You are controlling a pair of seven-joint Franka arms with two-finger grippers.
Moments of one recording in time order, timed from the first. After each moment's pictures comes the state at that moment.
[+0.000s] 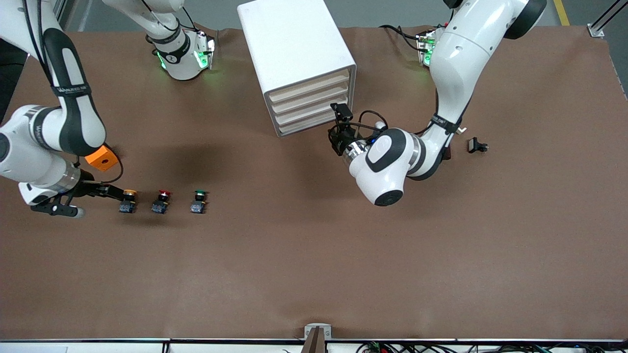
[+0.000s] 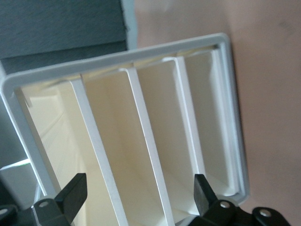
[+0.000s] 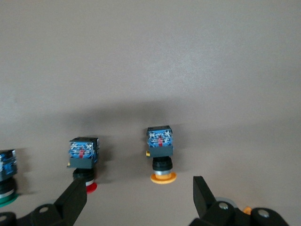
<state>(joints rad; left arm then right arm) -0.42 0.79 -0.19 -1.43 -0.83 1.40 -2.14 -0.12 0.30 -0.06 -2.05 0.03 2.38 -0.03</state>
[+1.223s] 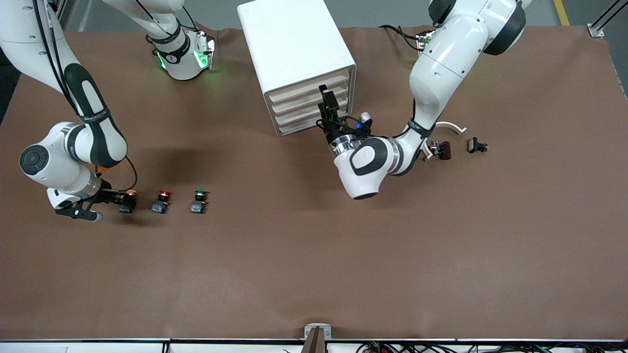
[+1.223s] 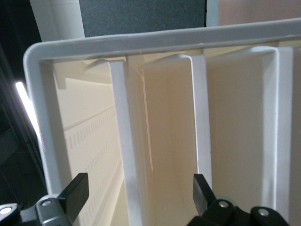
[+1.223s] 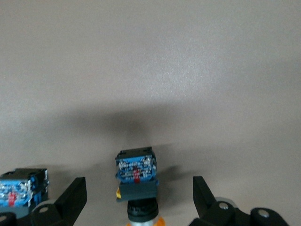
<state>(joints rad) -0.48 0.89 -0.19 -1.44 -1.00 1.22 -2.28 -0.15 0.49 -0.06 -2.05 0.03 2.58 -0.03</state>
